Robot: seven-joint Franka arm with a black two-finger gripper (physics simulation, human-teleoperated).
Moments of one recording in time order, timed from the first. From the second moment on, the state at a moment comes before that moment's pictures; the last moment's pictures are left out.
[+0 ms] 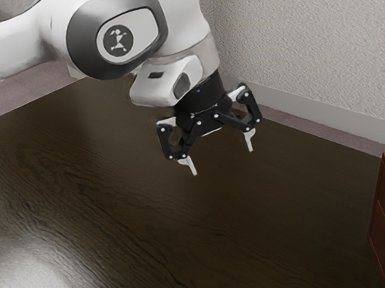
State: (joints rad) arm -0.52 -0.01 0.30 -1.51 -0.10 1.70 1.94
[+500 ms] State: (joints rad) arm -0.70 0.07 0.31 -1.61 -0.10 2.04 2.22
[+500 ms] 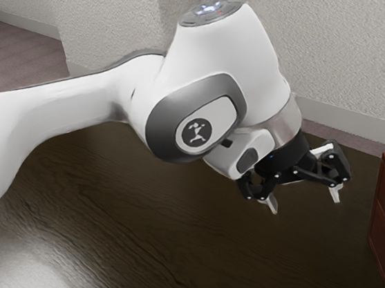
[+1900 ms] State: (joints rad) arm -0.79 0.28 0.30 -1.50 -0.13 2.18 2.30
